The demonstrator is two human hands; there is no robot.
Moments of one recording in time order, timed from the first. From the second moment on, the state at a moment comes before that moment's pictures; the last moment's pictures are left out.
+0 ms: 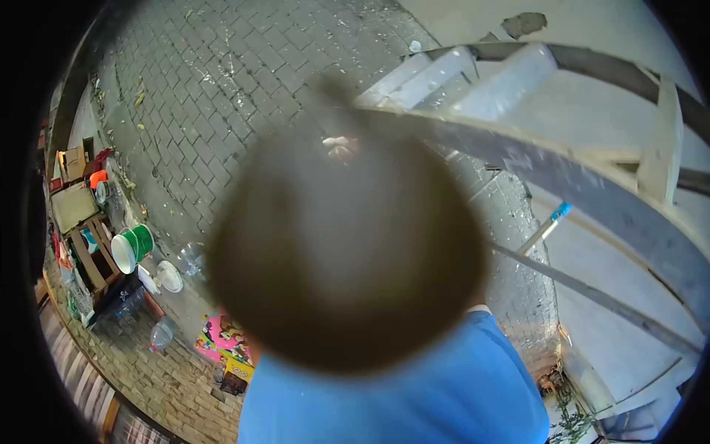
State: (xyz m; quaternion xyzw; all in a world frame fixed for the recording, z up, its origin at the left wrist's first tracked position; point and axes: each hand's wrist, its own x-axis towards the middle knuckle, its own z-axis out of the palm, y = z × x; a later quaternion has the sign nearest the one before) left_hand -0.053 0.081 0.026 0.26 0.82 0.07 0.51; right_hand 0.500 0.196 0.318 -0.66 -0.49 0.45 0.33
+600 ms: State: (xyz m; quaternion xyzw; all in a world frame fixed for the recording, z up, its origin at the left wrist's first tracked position) left_hand 0.409 0.727 0.276 0.57 0.36 0.02 0.74; right_hand 0.540 0.570 0.270 -0.69 -0.36 0.48 0.40
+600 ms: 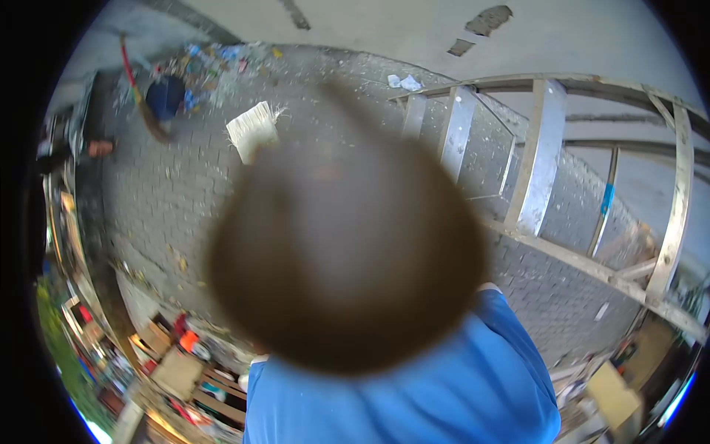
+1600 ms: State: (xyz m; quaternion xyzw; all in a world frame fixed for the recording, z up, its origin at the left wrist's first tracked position) left_hand 0.996 0.660 0.411 0.69 -0.37 -0.33 0.53; right_hand 0.542 0.497 0.328 -0.61 0.50 -0.44 0.42
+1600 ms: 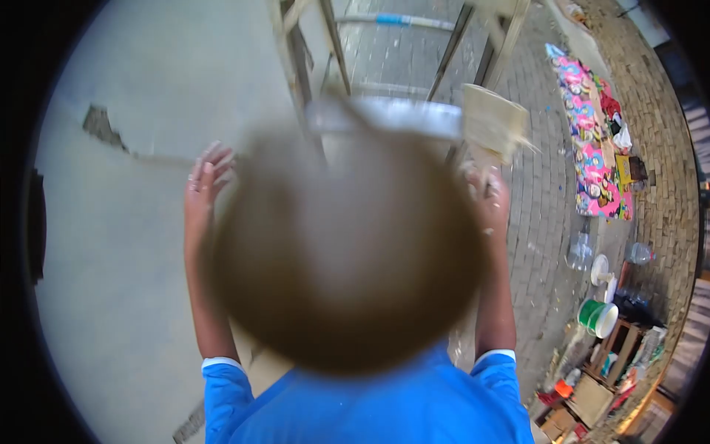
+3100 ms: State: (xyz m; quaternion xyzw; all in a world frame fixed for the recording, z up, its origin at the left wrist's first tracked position) left_hand 0.977 0.346 0.598 0.68 -0.35 -0.39 0.52; right_hand 0.706 0.093 0.839 -0.89 0.38 -0.19 0.16
